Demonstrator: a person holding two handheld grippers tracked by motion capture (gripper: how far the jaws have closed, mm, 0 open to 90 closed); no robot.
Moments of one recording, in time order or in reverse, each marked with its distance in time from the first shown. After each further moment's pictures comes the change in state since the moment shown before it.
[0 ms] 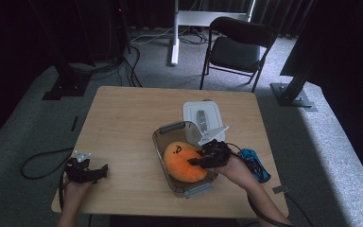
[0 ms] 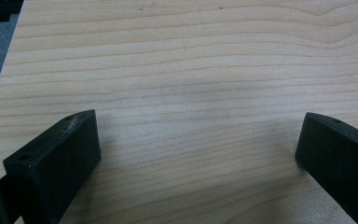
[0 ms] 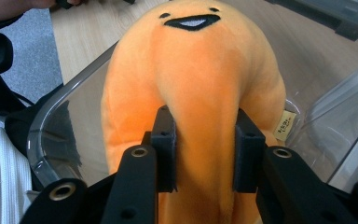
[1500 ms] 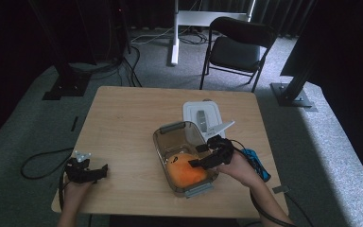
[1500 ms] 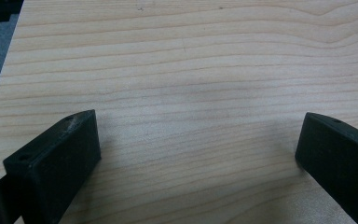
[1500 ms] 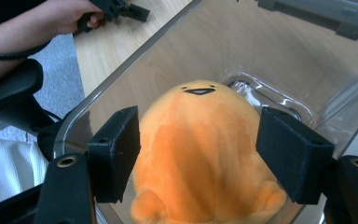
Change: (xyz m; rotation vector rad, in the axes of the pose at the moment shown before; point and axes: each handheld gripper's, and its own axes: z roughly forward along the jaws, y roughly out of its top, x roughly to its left) left arm 0.000 0.000 0.000 0.000 0.001 0.003; right arm -0.013 -0.001 -0.010 -0.049 0.083 0.080
